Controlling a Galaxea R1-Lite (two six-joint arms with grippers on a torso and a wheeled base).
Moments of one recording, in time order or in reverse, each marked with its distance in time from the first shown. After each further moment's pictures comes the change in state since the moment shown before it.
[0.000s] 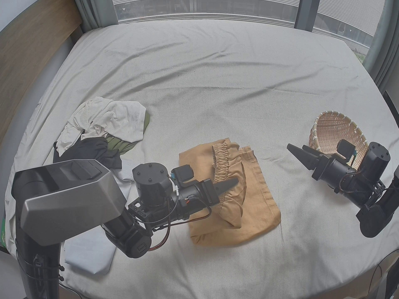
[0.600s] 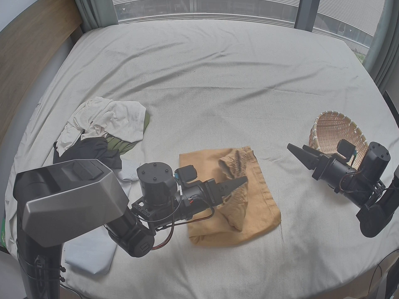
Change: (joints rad) left arm -0.011 0.005 -0.026 0.043 0.008 0.010; right arm -0.001 0.001 0.000 0.000 0.000 0.000
